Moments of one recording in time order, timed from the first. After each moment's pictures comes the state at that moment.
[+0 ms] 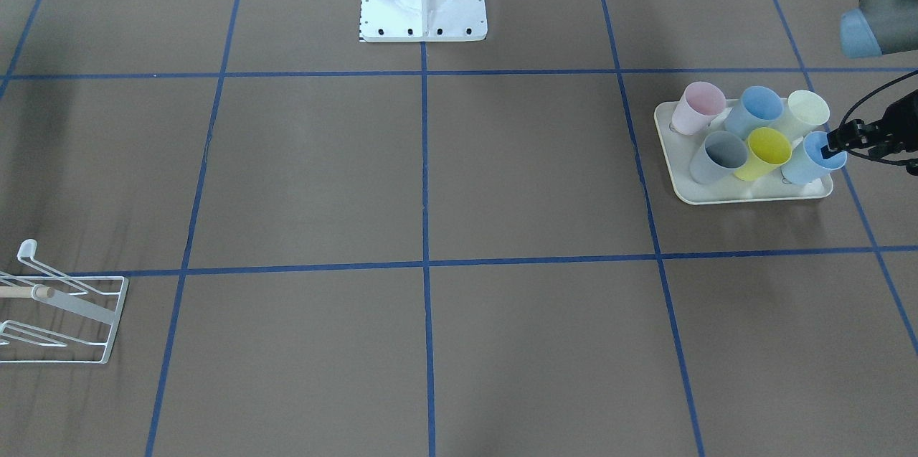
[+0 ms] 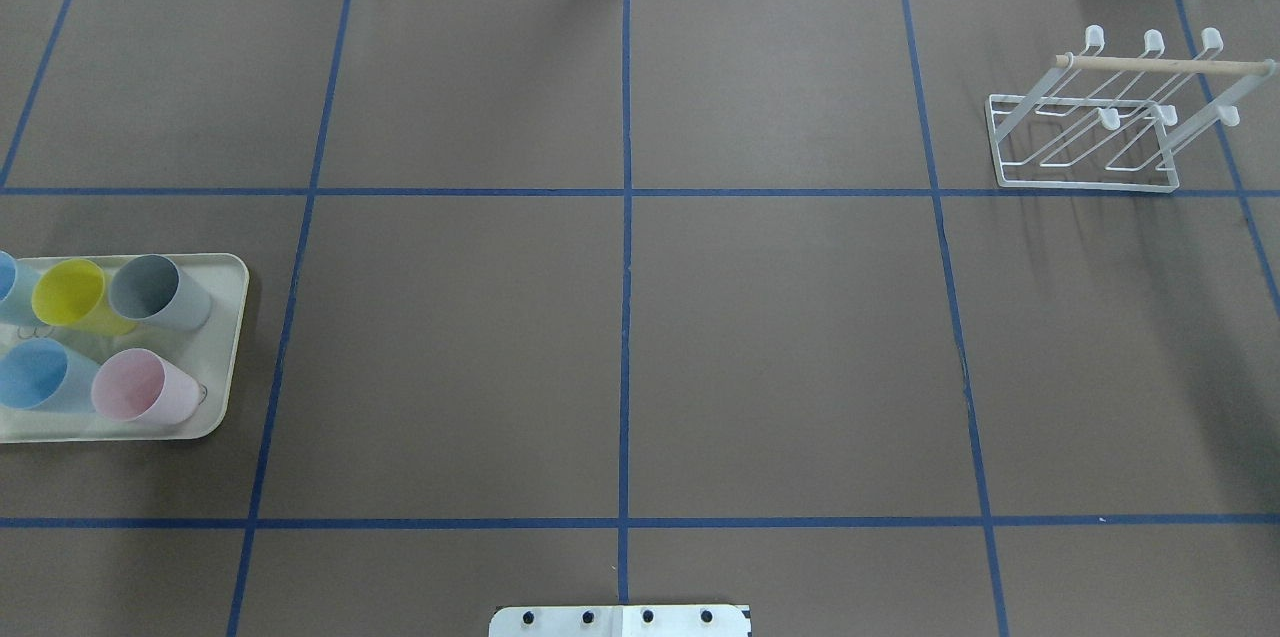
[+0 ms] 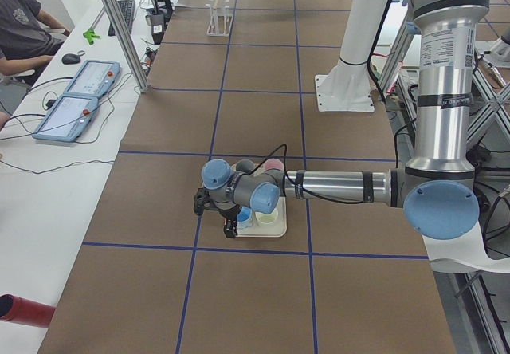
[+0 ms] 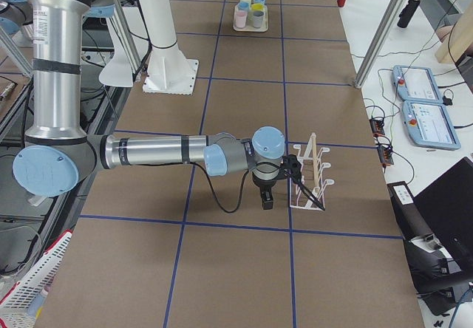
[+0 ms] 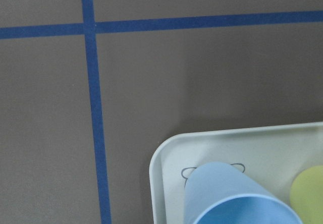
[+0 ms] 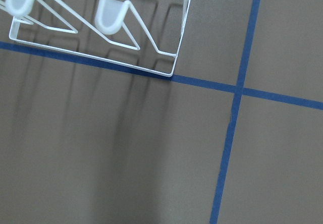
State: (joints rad) left arm -1.24 -1.53 -1.54 -1.86 -2.36 -0.32; right arm 1.43 -1.65 1.71 -1.42 2.36 0.07
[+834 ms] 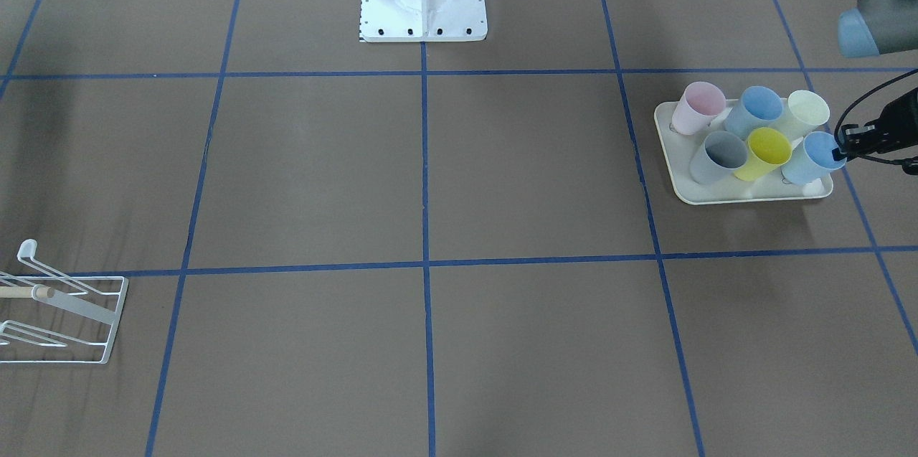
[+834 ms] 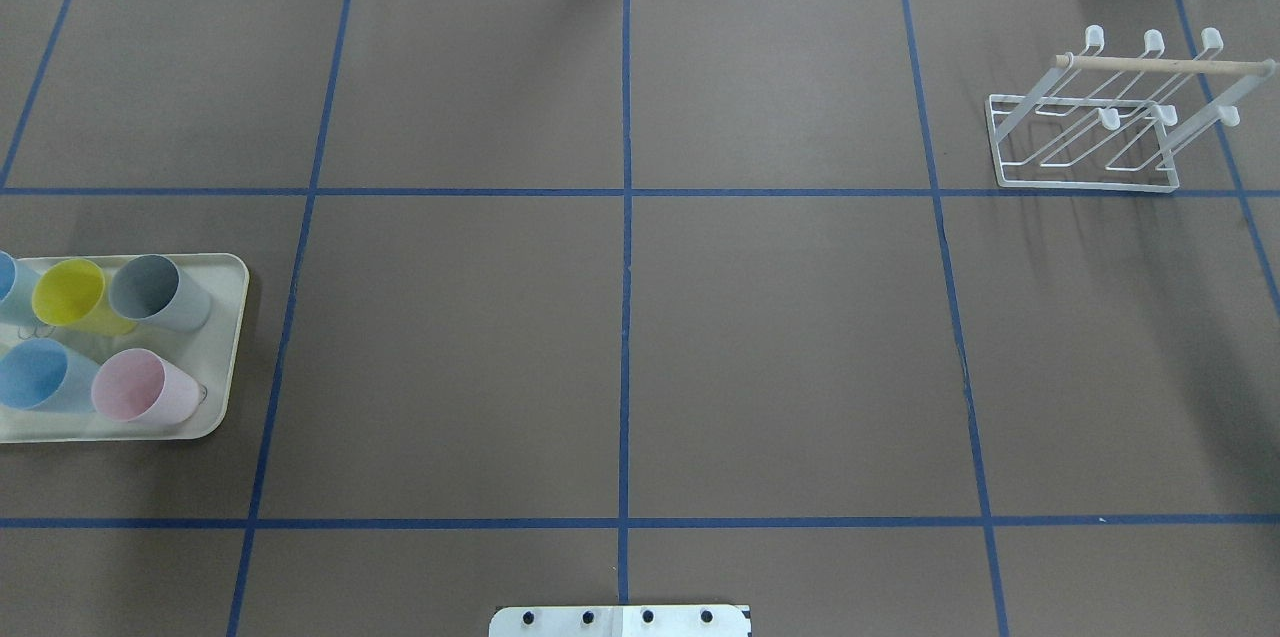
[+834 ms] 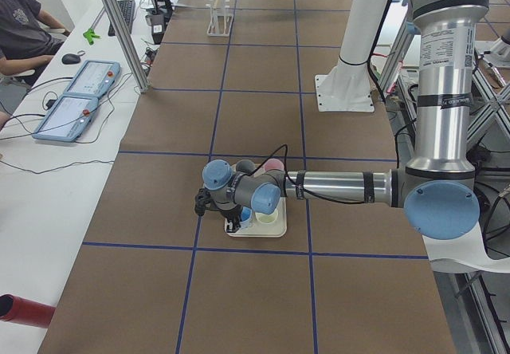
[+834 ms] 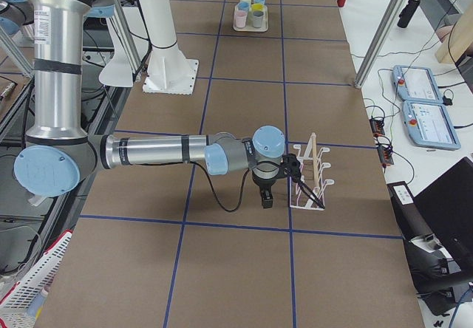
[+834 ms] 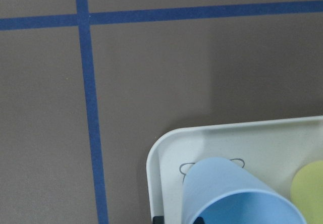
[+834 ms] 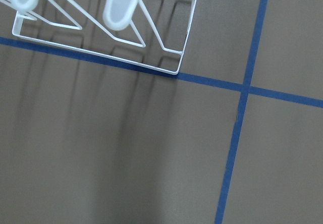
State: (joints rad) left arm -1.23 -1.53 -1.54 -1.86 -2.36 -0.32; right arm 1.41 -1.65 1.72 -1.42 2.36 0.07
